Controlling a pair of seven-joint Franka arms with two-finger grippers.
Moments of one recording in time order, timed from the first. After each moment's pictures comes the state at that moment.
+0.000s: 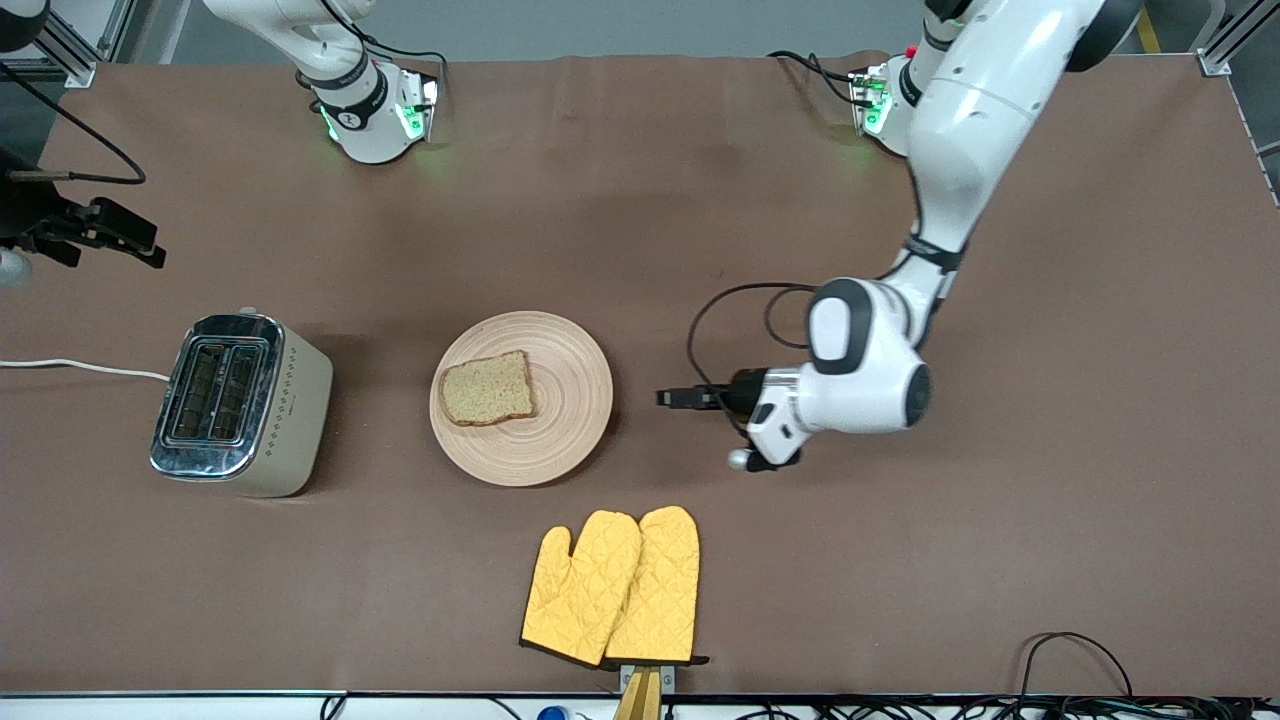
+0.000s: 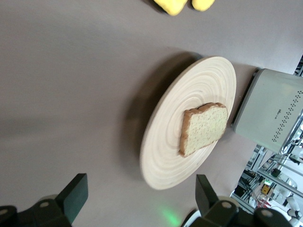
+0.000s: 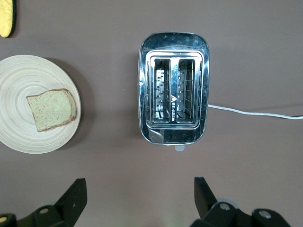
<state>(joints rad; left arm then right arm) -0.41 0.76 -0.16 -1.50 -0.97 2.24 -0.02 0.02 -0.07 -0.07 -1.67 0.00 1.56 -0.02</state>
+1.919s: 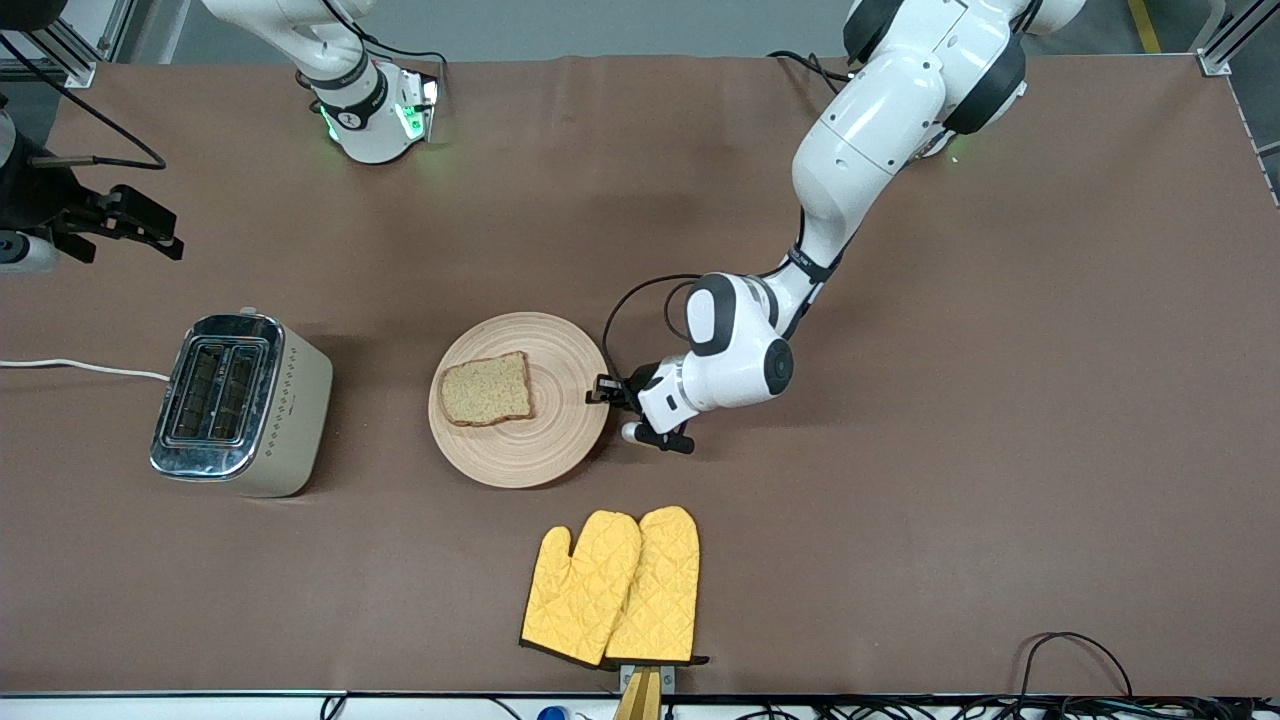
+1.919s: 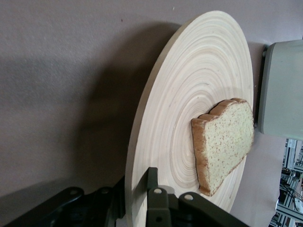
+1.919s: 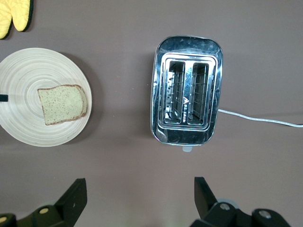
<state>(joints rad) -0.55 0.99 -0.22 -1.34 -1.02 2.53 0.24 0.04 -0.07 -0.04 -1.64 0.00 1.54 -0.02</state>
